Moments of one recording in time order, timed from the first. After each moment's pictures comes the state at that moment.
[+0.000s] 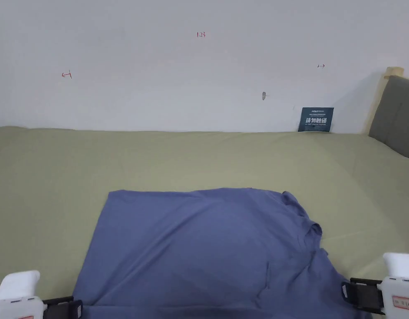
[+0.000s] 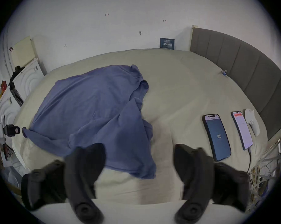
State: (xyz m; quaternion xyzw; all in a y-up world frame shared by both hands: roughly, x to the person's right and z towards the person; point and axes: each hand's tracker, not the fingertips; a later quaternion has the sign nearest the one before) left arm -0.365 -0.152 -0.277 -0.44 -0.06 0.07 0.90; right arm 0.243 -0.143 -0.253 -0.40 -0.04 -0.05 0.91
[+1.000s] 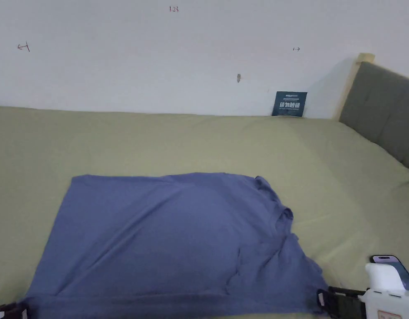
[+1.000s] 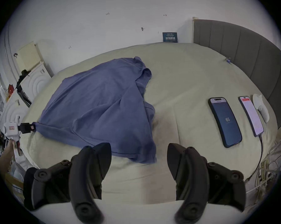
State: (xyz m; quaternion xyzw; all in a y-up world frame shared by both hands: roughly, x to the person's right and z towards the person) left arm -0.372 -0.204 -0.287 -0.43 -0.05 0.11 0.90; right arm 0.262 -0.177 -0.224 -0.40 0.00 -0.08 0.91
